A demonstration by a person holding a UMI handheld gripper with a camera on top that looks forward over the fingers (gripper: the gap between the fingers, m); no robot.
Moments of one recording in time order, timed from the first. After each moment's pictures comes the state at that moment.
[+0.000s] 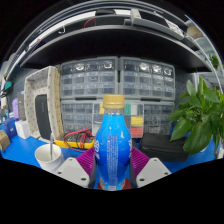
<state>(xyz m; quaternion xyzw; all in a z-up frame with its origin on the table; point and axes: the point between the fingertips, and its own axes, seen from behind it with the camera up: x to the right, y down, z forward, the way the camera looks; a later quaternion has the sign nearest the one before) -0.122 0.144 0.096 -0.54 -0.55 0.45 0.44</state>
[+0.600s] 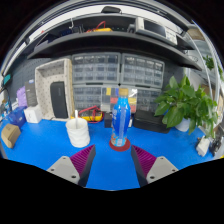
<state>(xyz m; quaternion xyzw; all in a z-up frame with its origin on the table) 0.050 0.112 0.093 -0.60 -0.59 0.36 0.40</state>
